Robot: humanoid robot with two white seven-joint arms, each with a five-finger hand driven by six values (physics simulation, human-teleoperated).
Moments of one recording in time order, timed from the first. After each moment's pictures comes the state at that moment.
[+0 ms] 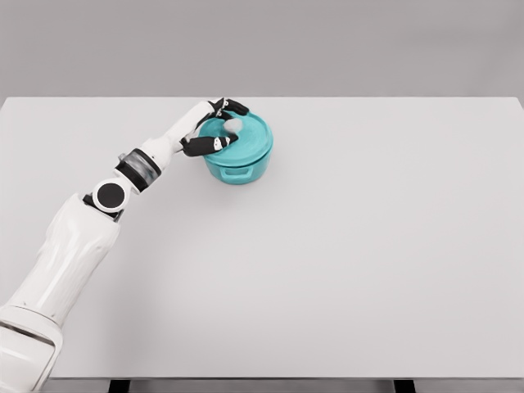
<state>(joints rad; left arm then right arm) -0.66 0.21 -0.48 -0.84 -0.06 -0.52 -0.25 -0.01 0.00 0.10 0.13 0.06 -0.28 0.38</state>
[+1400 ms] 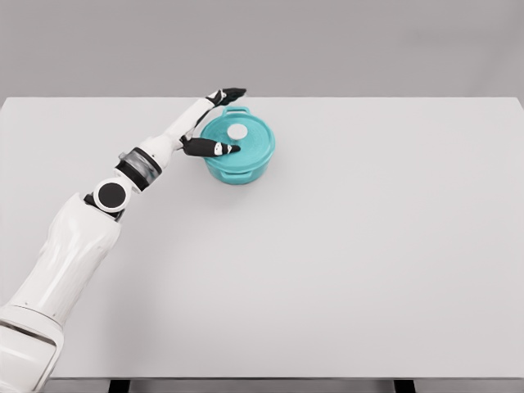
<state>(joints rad) -0.66 0.20 -0.48 -0.84 -0.06 -0.53 -0.23 -0.01 0.00 0.10 0.13 0.06 -0.28 0.38</state>
